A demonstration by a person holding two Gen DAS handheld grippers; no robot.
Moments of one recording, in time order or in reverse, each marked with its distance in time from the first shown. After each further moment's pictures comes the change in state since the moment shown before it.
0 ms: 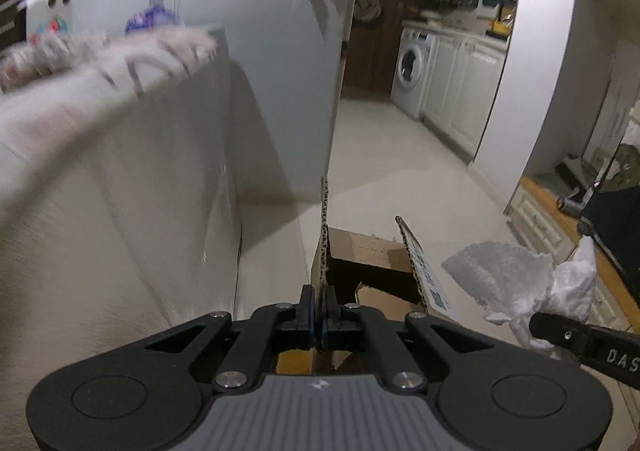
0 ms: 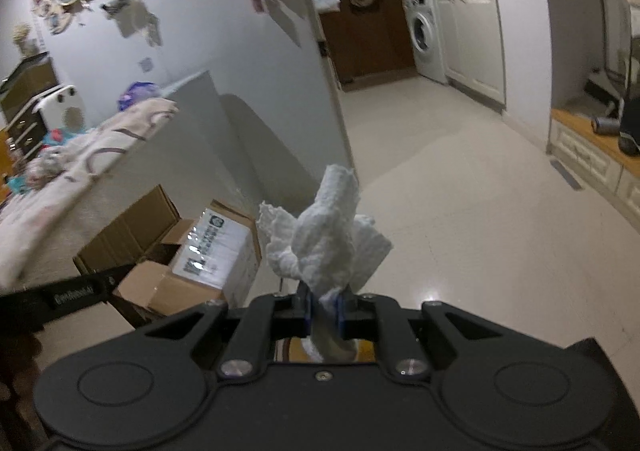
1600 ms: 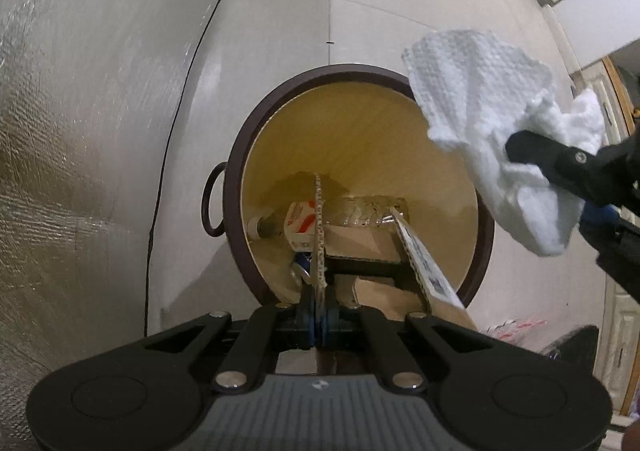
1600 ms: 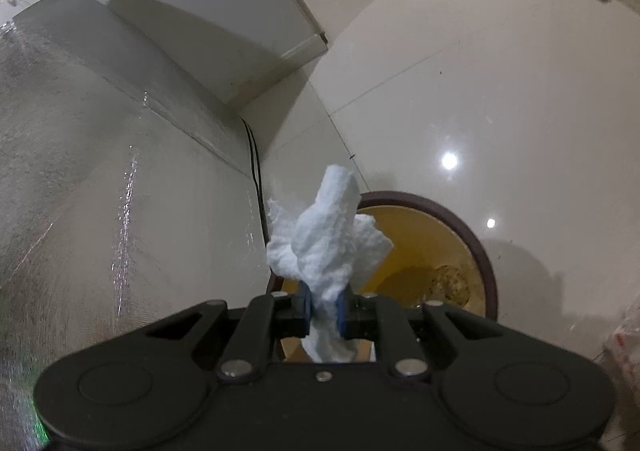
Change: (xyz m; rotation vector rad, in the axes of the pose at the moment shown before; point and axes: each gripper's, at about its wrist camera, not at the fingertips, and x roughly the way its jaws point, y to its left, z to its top) left arm 0.324 0.051 -0.127 -0.241 0.712 -0.068; right arm 0.323 -0.041 -0.061 0.320 0.372 0.041
